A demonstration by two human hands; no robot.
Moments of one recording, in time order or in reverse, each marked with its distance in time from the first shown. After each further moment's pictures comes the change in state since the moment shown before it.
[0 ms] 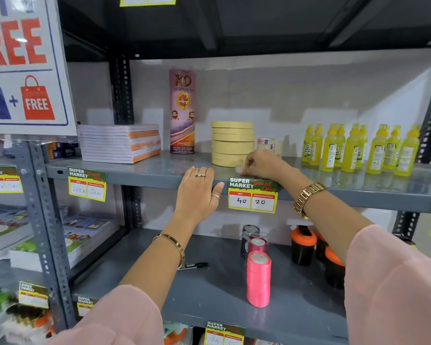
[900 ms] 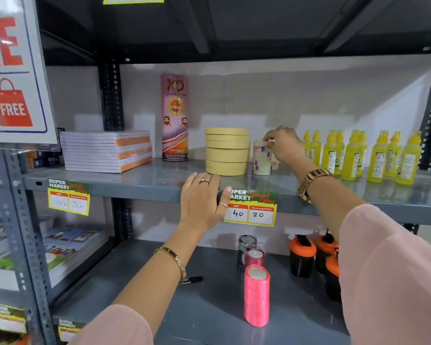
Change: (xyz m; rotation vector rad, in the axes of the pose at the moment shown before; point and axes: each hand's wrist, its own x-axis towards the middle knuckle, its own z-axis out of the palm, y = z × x) left_hand 0.015 0.019 0.009 -0.125 0.149 0.009; right_hand 0.044 0.056 -0.033 -0.038 0.393 0.187
